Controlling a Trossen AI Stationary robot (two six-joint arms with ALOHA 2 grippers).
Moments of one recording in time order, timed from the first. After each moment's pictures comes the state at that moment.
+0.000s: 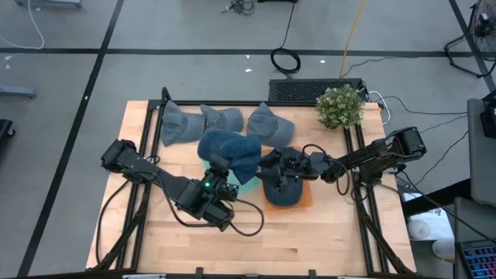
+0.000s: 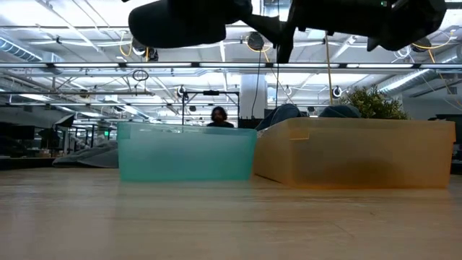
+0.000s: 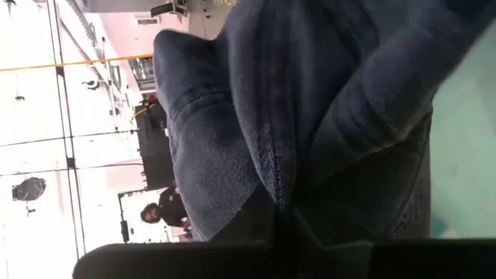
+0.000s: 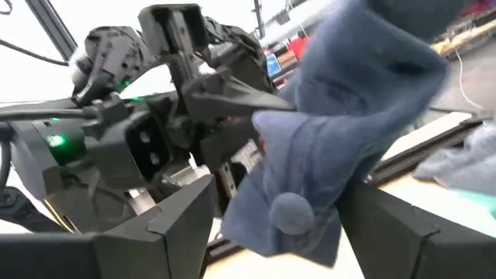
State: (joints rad) left arm -0.47 1.82 1.72 -1.36 -1.21 0.15; right arm 0.14 1.54 0.63 1.12 0.13 0.51
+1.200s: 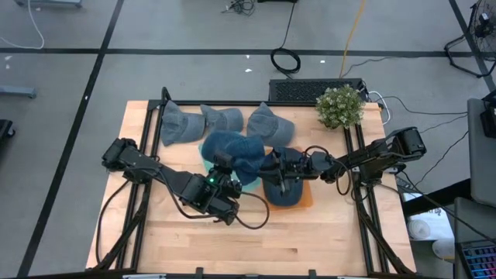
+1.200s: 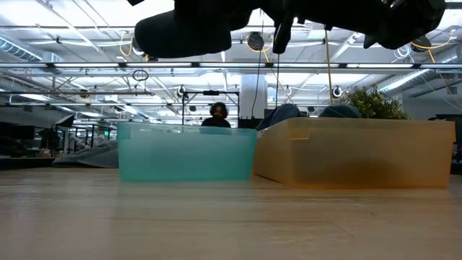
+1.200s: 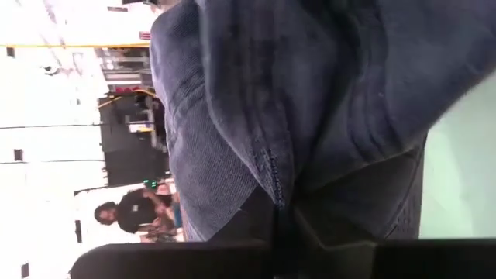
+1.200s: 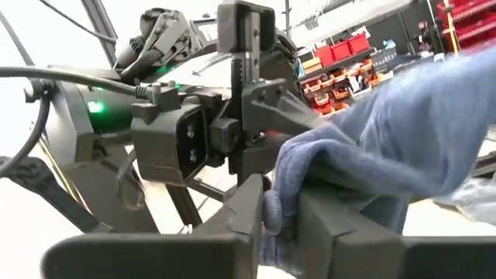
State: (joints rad) left arm -0.43 1.82 1.72 -1.27 -1.10 0.15; right arm 0.15 1.54 0.64 1.15 0.05 0.40
